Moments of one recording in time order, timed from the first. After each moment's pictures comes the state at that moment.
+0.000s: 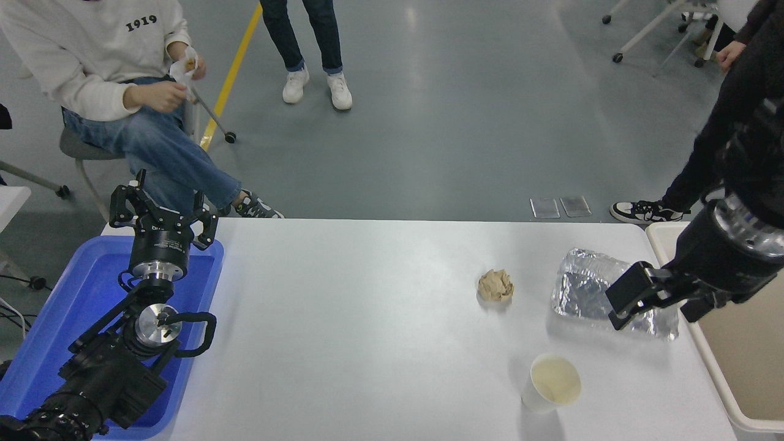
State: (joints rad) left arm -0.55 0.19 -1.04 -0.55 0.03 -0.40 -0.57; right arm 2.11 -0.57 -1.21 1.64 -0.47 0.70 0.00
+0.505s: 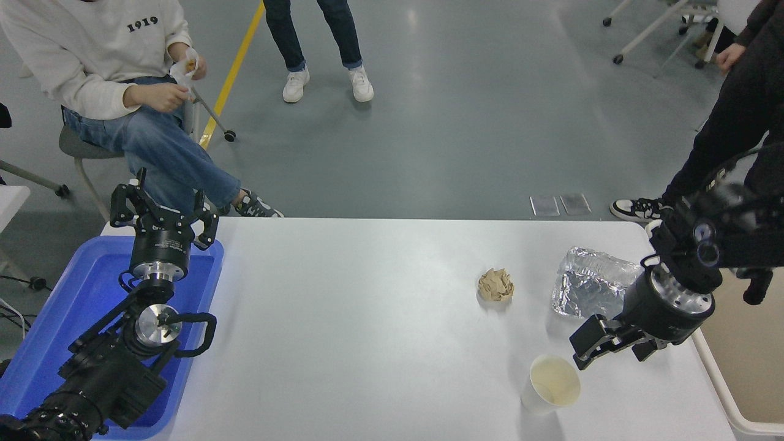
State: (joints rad) left arm -0.55 0.19 -1.04 -0.55 0.03 -0.40 -0.57; right arm 1.63 -0.56 -0.99 1.45 -0.68 0.54 0.00
